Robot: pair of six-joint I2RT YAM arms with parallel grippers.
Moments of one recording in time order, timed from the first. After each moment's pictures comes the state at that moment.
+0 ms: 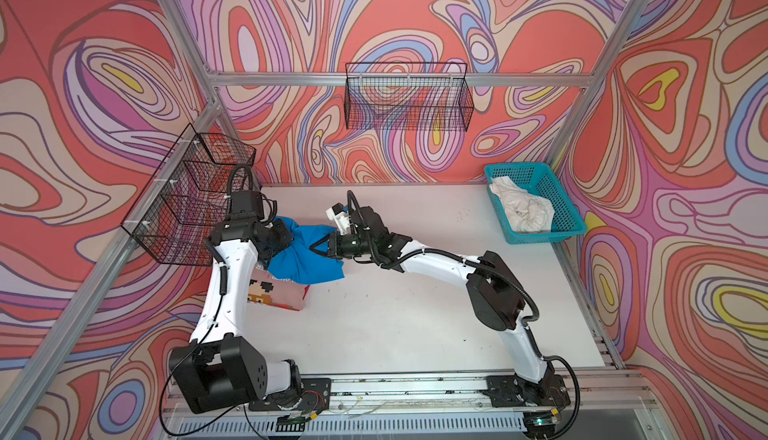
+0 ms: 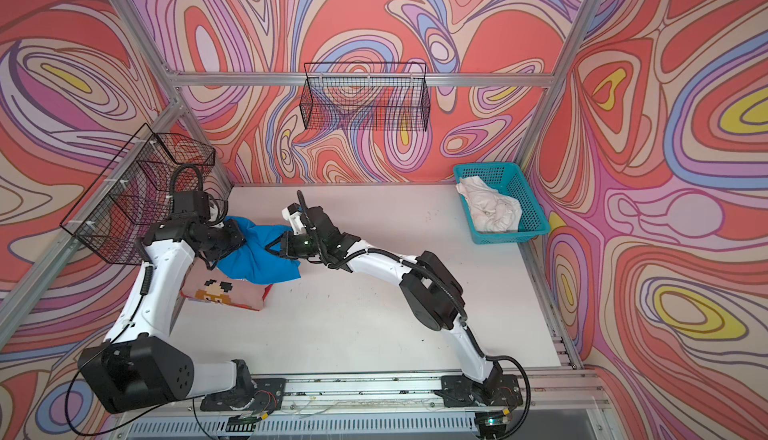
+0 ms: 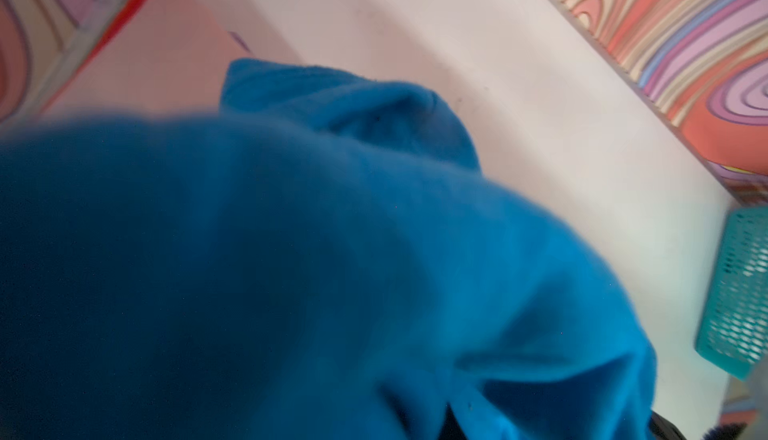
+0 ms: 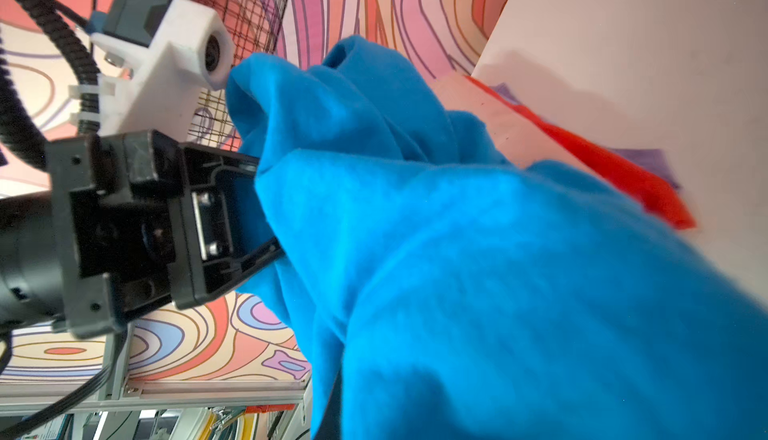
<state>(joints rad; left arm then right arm) 0.20 1.34 1.28 -0.98 0.11 -0.44 0.93 2.24 1.83 0.13 -0.54 0.96</state>
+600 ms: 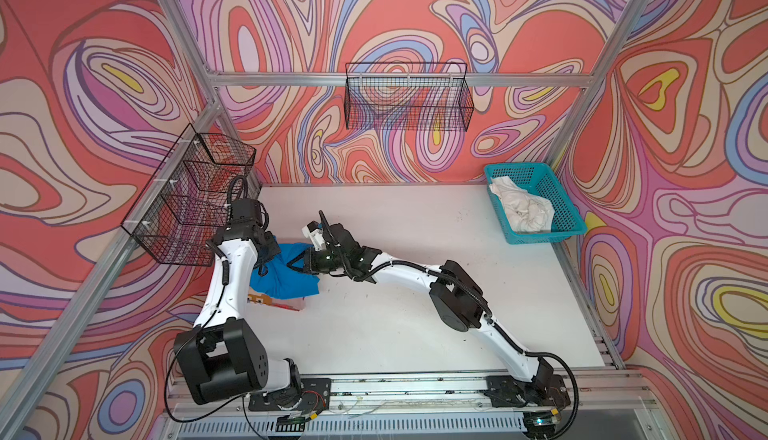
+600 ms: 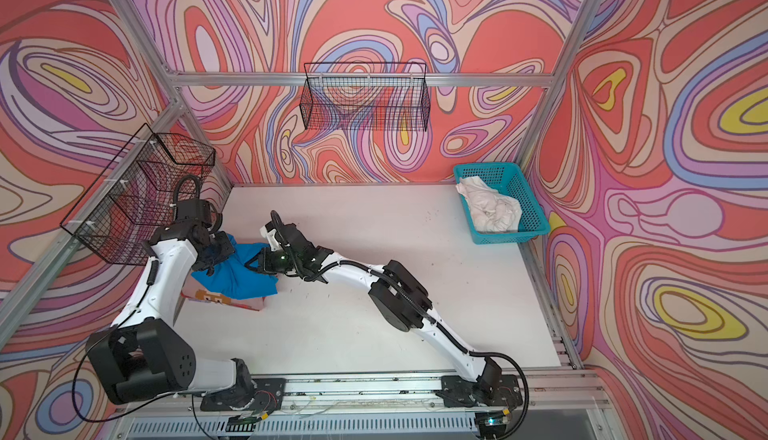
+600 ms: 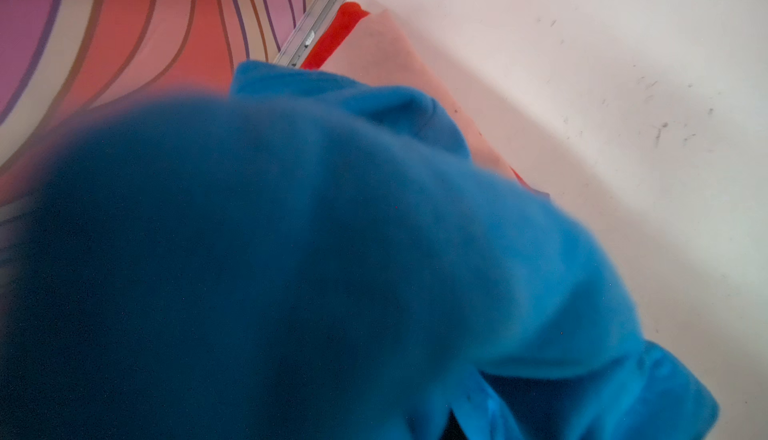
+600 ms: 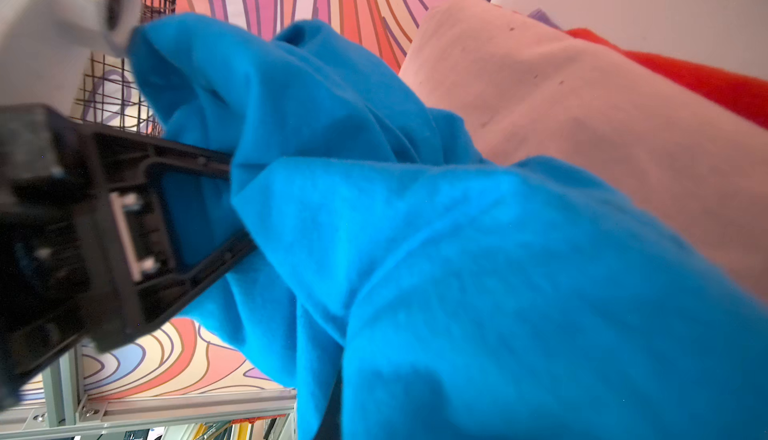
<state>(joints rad) 0.25 1.42 1.24 -0.95 -0.18 -0.37 0.99 2.53 2.12 0.11 -0.52 1.01</state>
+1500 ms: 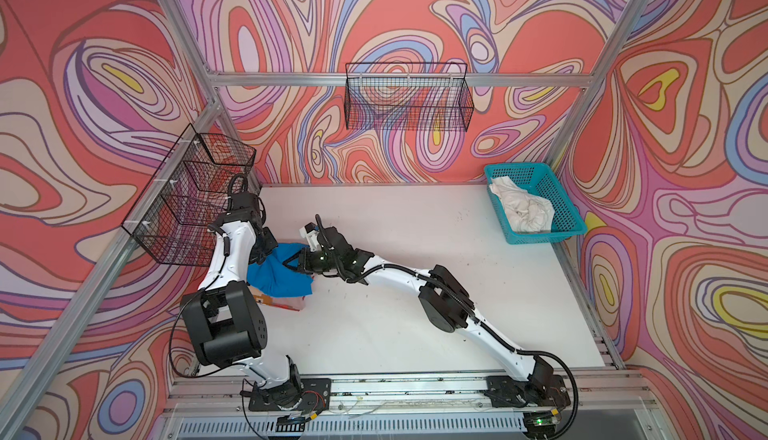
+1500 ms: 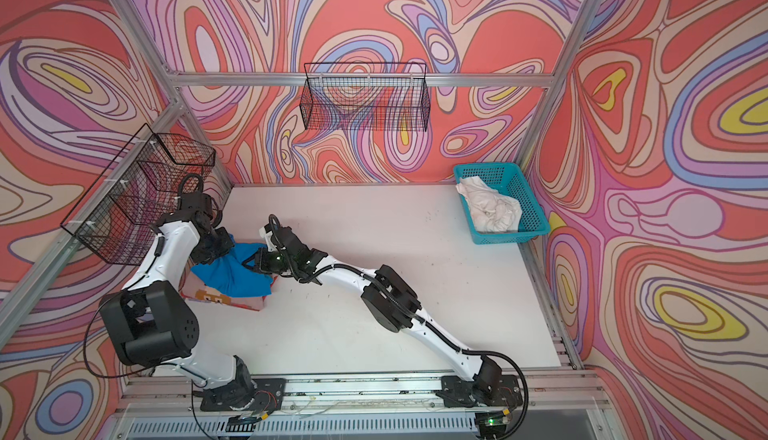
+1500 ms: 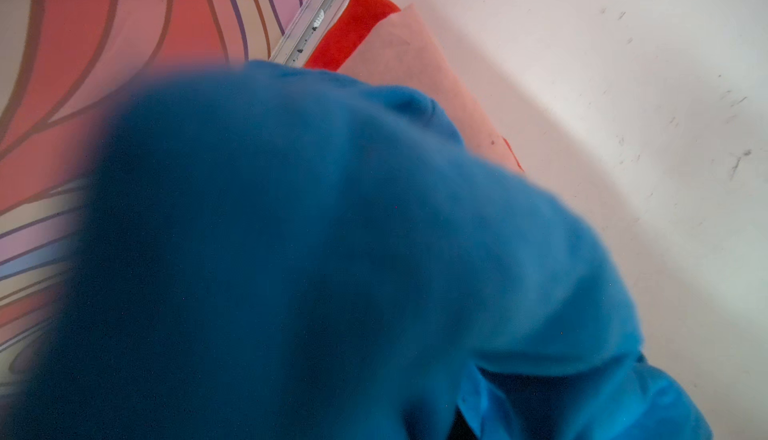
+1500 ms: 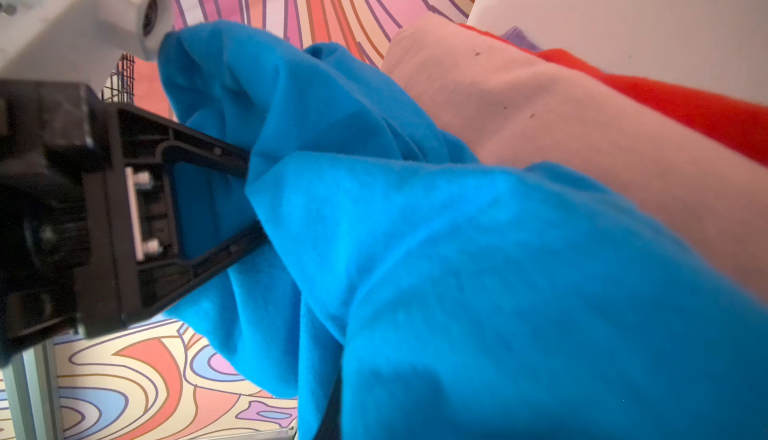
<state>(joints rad) 0.29 1.60 1.36 -0.99 -0.18 -0.39 1.00 2.68 2.30 0.12 -0.47 1.08</state>
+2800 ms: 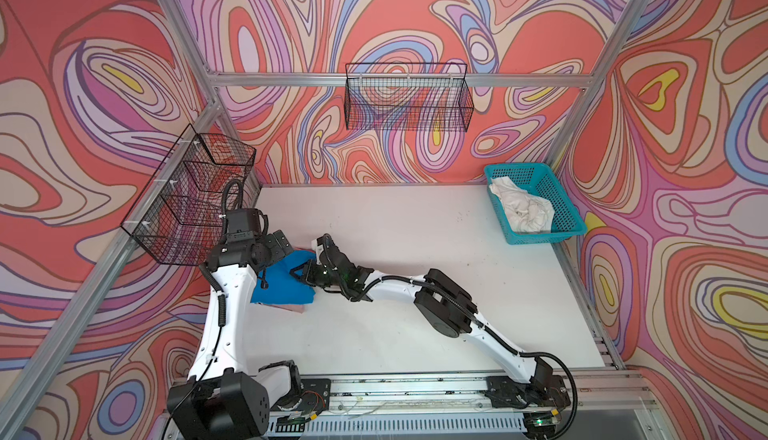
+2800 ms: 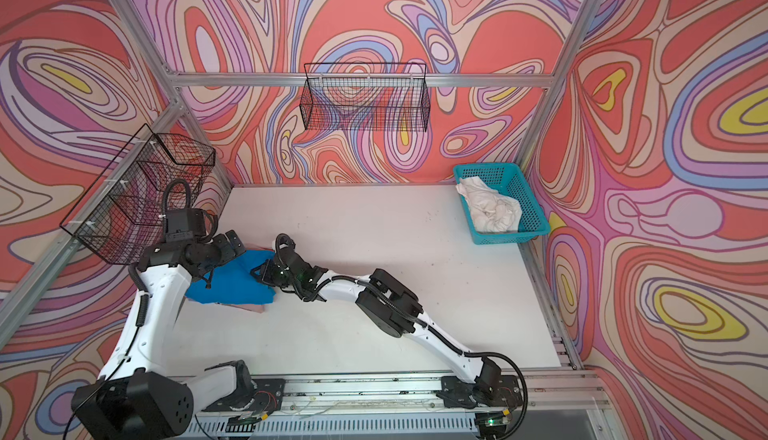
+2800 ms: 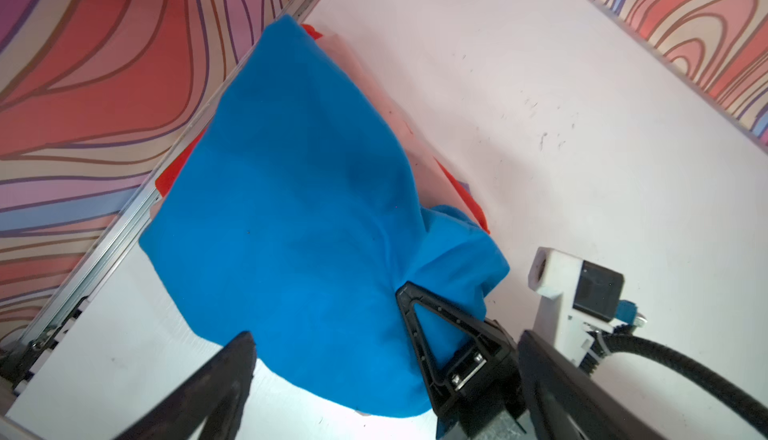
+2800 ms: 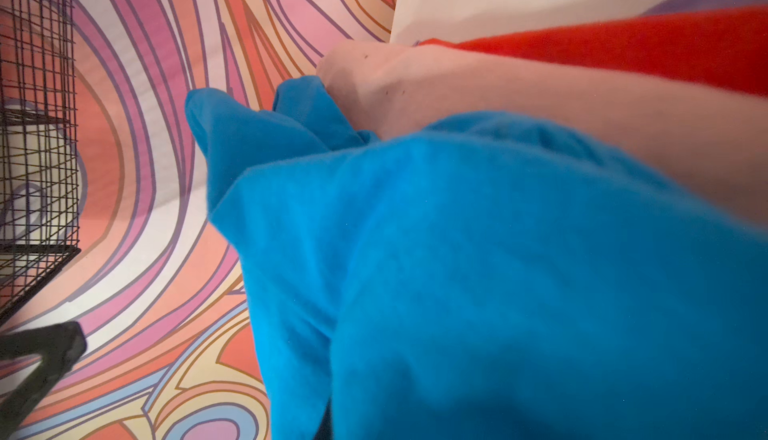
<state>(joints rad) 0.21 1.17 1.14 -0.90 -0.07 -0.44 1.05 2.61 2.02 0.33 -0.23 1.22</state>
